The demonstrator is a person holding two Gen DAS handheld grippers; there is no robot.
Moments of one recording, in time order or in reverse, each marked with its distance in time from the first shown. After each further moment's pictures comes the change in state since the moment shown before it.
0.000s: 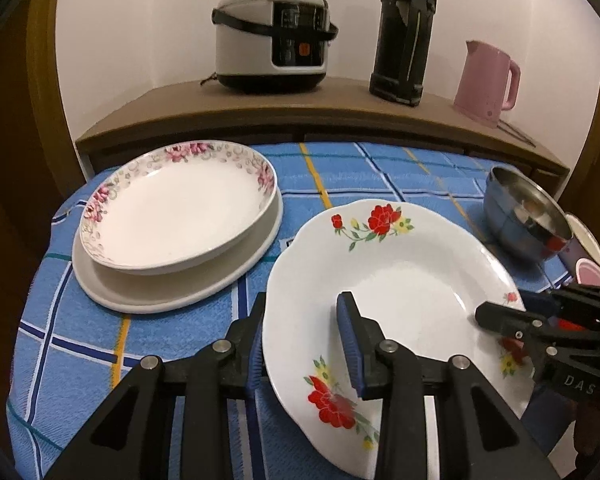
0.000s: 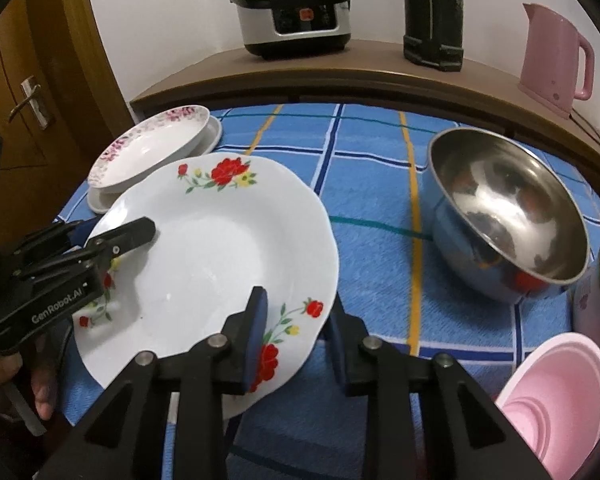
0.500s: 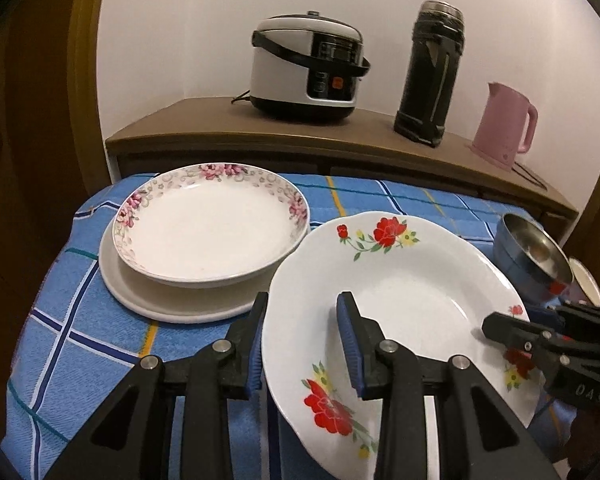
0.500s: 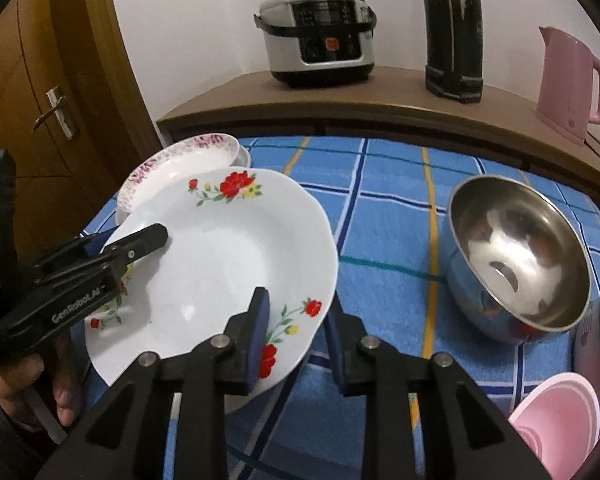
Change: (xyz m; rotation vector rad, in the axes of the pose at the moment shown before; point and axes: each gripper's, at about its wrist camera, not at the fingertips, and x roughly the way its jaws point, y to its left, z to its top) left arm -0.011 0.016 0.006 -0.109 -0.089 0.037; right arm -0.012 0.013 0.011 -0.044 -0.084 0.051
